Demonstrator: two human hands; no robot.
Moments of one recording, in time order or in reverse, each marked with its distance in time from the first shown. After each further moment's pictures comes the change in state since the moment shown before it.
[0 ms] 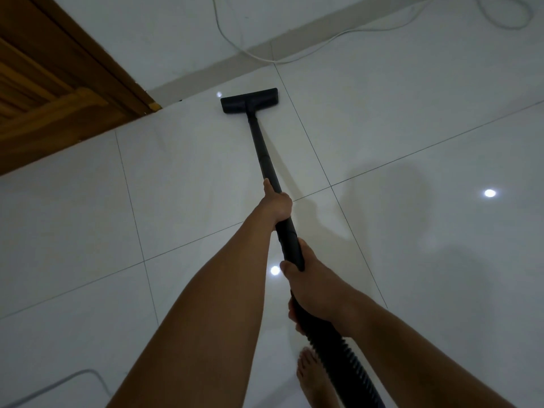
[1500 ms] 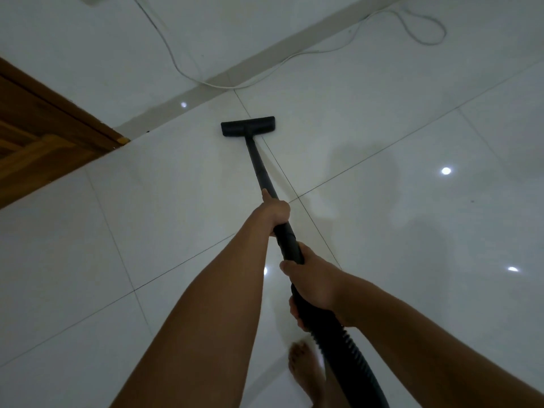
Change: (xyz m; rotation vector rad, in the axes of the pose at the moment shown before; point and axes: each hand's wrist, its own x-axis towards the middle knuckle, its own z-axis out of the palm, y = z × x) left_hand -0.072 0.098 0.013 0.177 -0.157 -0.046; right_hand -0.086 -0.076 -0.052 0.162 0.028 0.142
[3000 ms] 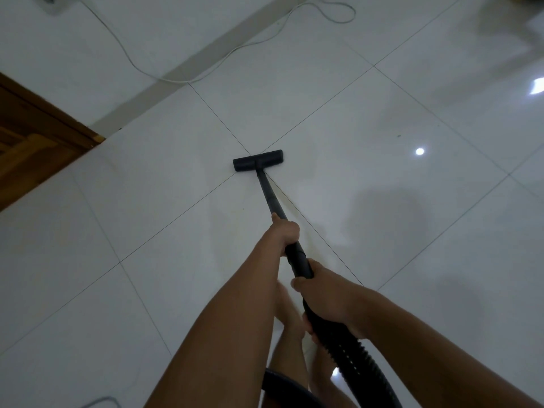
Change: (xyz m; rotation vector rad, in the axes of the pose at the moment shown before) left_hand -0.172 -0.185 0.263 0.044 -0.070 0.029; right_hand -0.183 0.310 -0.014 0.052 0.068 -0.021
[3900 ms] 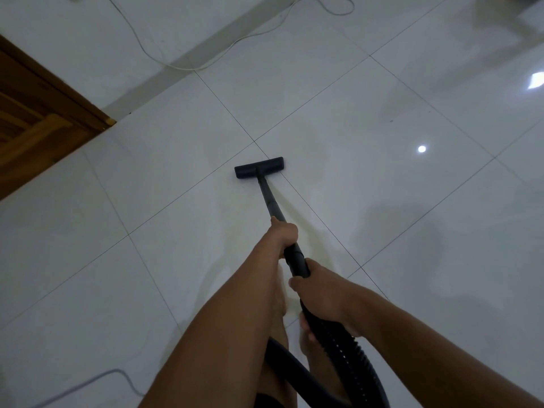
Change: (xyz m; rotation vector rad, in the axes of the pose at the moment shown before) left_hand -0.075 -0.089 0.051 -0.036 0.023 -0.025; right_hand -0.061 0.096 0.032 -0.206 0.020 -0.084
